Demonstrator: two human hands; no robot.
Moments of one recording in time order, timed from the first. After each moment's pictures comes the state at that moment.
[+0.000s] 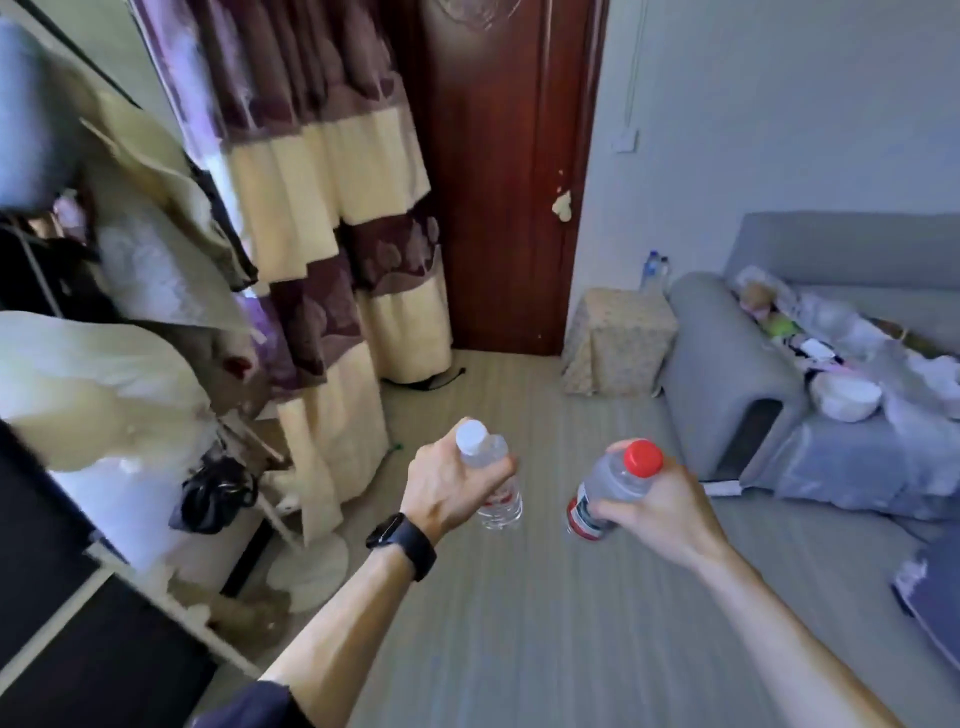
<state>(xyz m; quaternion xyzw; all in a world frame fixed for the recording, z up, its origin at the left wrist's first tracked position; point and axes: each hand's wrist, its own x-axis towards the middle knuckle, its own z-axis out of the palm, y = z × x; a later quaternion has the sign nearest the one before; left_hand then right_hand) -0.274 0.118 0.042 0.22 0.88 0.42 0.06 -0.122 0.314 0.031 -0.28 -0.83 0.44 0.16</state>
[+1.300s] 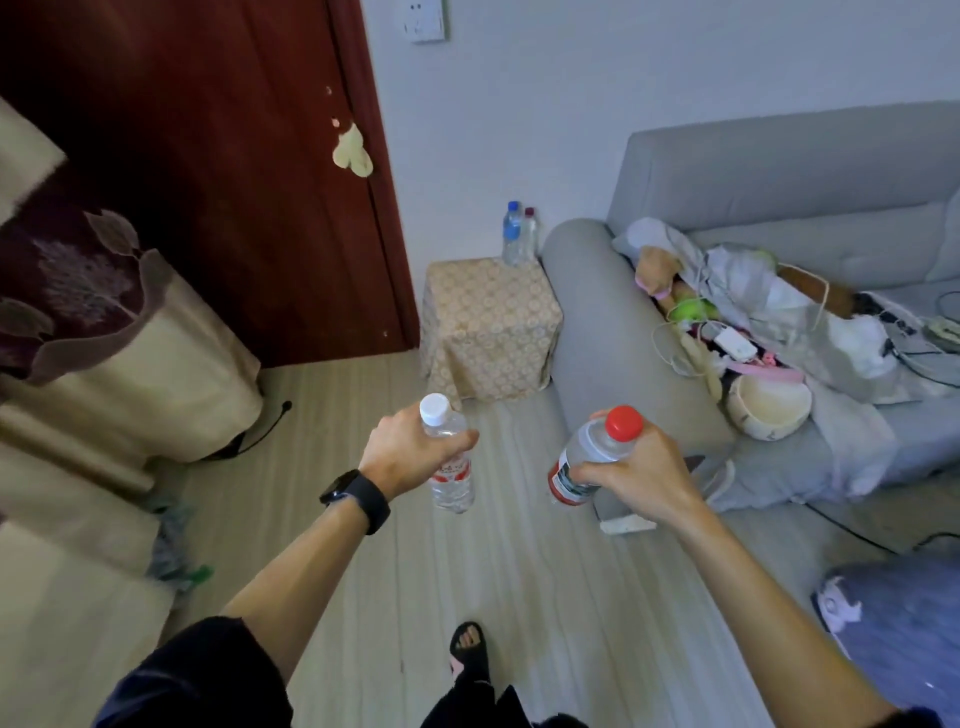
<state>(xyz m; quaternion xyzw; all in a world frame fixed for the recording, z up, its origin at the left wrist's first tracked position) -0.722 0.820 -0.046 0.33 0.87 0.29 0.23 -0.488 0.980 -0.033 -0.44 -0.76 0.45 0.13</state>
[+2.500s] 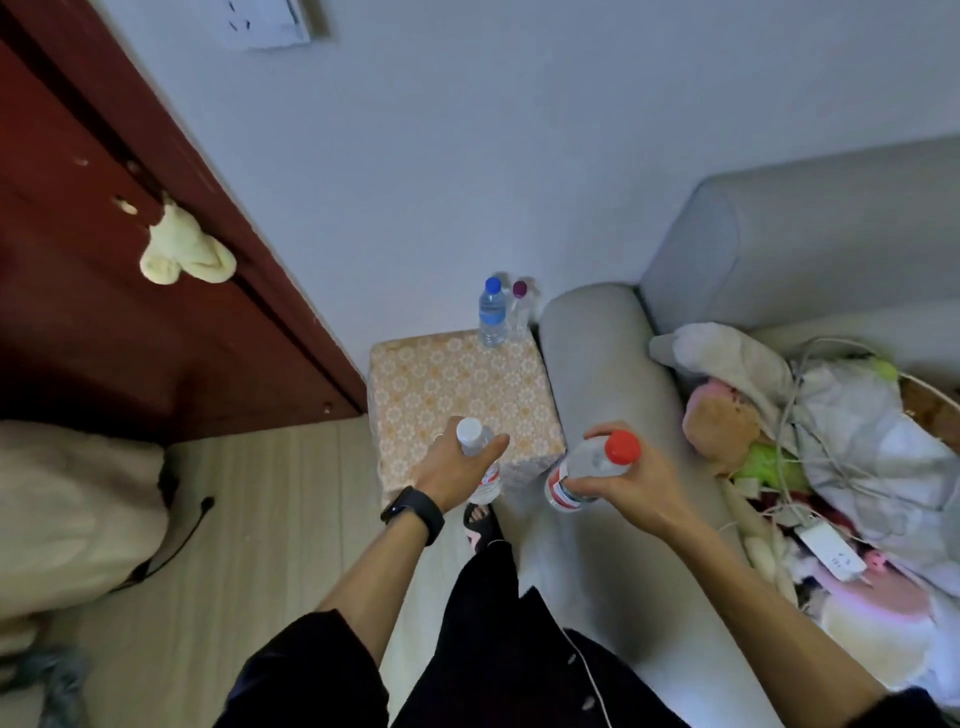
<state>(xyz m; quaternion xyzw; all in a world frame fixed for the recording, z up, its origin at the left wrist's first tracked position) -1.051 1.376 -0.192 0.22 0.81 0.36 0.40 -0.847 1.518 -0.128 -0.44 -0.75 0.49 0.05</state>
